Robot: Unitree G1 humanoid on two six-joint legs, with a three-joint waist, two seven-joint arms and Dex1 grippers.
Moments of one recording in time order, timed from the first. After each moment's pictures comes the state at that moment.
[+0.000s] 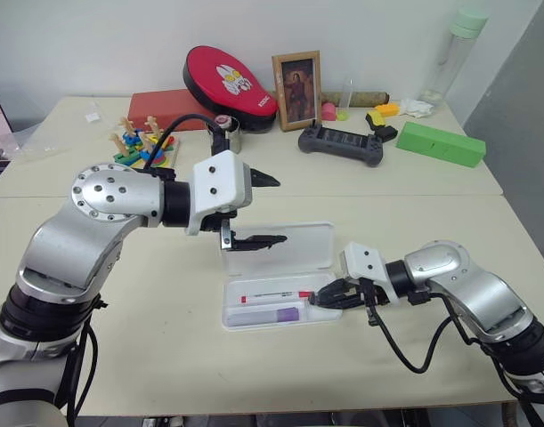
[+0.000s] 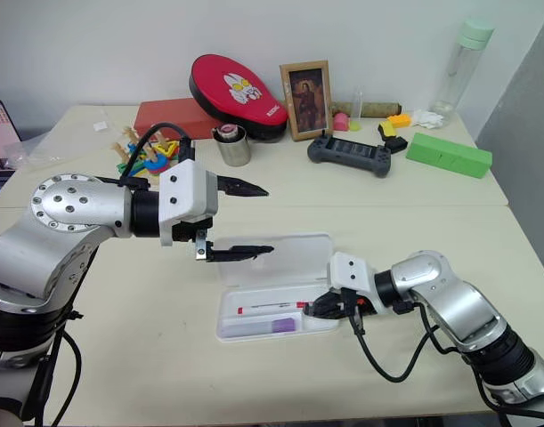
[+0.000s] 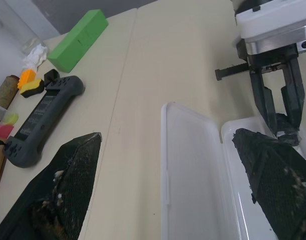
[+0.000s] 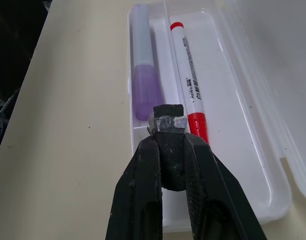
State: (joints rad) left arm -0.68 0.89 -0.12 -0.43 -0.41 0.57 -1.07; right arm -0.44 -0.74 0.39 -0.38 0.26 0.59 1.18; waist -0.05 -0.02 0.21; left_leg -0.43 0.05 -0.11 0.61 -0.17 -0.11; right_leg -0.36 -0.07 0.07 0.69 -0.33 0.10
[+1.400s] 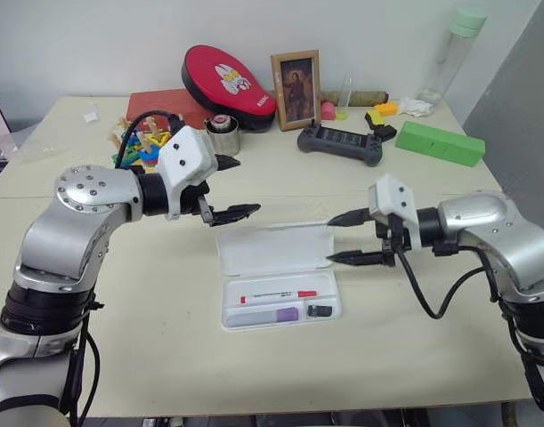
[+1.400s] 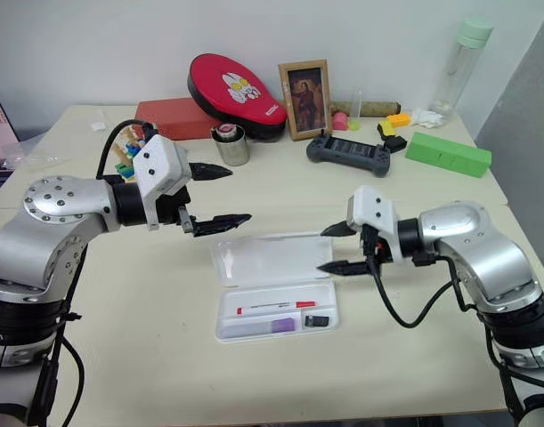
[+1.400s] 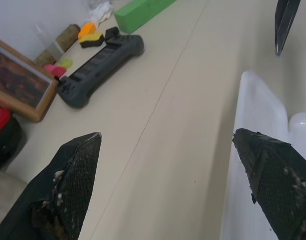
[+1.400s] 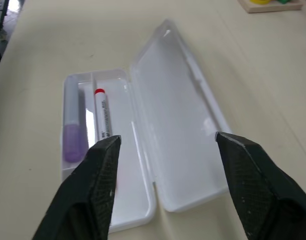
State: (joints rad) left arm -0.62 0.86 -0.02 -0.23 -0.38 0.57 -0.95; right arm -0.65 -0.78 0.17 -0.34 0.42 0.69 1.14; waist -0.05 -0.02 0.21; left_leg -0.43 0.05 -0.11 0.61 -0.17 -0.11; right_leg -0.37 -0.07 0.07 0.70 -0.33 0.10
